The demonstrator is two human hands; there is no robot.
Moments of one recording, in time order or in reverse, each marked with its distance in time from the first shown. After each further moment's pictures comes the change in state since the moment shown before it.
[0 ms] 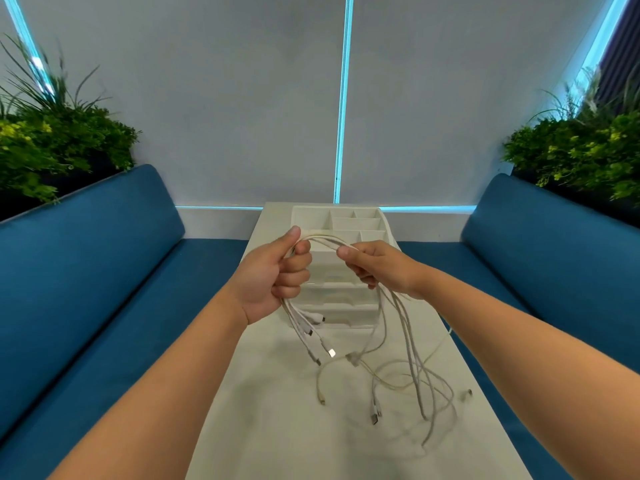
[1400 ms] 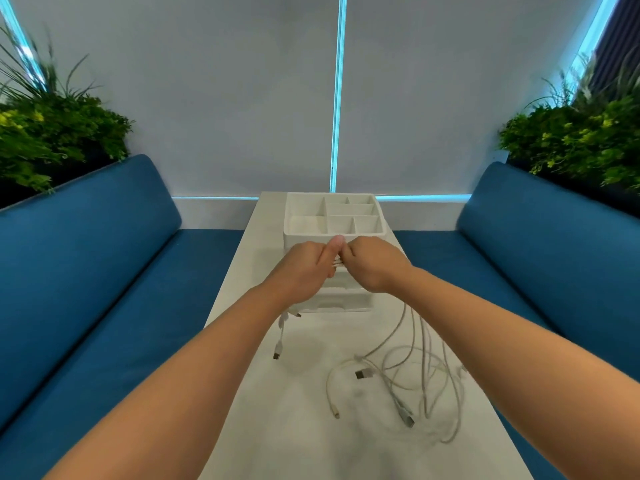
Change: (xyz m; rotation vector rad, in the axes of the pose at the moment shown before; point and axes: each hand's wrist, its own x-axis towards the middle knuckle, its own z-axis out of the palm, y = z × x) left_hand 0.030 -0.045 0.026 1.187 0.200 0.284; right_hand -0.011 0.000 0.026 -0.687 0.186 0.117
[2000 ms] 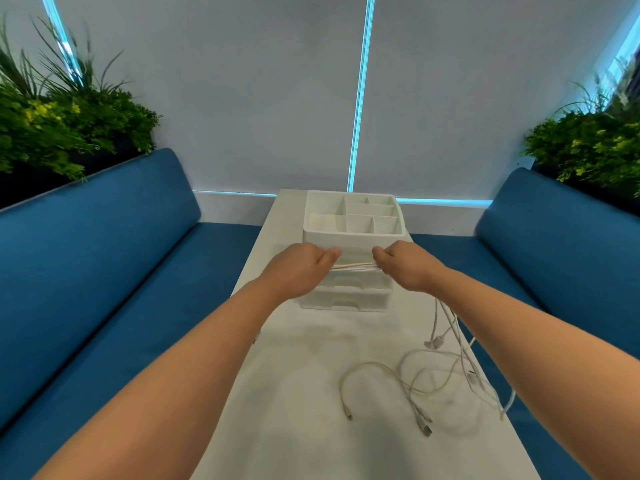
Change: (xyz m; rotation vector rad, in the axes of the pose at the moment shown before) left_hand -0.012 -0.027 -0.023 0.208 -0.029 -0.084; right_hand -0.005 0.023 -0.003 0.198 -0.078 0.137
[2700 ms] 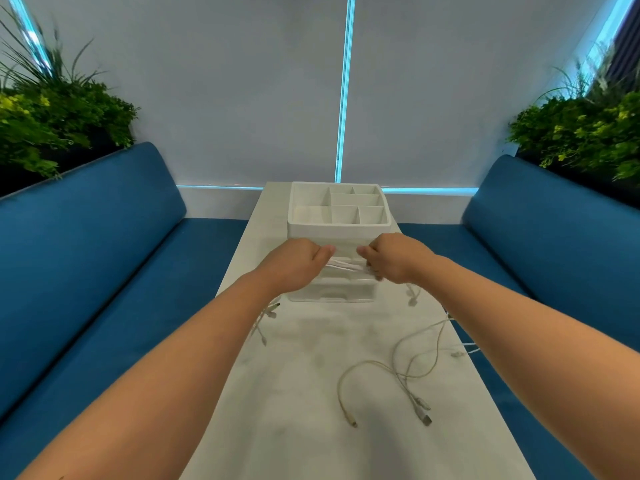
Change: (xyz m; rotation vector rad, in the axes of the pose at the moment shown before) left_hand 0.011 0.009 0.015 0.002 -0.065 0.052; right_hand 0.000 0.000 -0.003 -0.216 -0.028 0.038
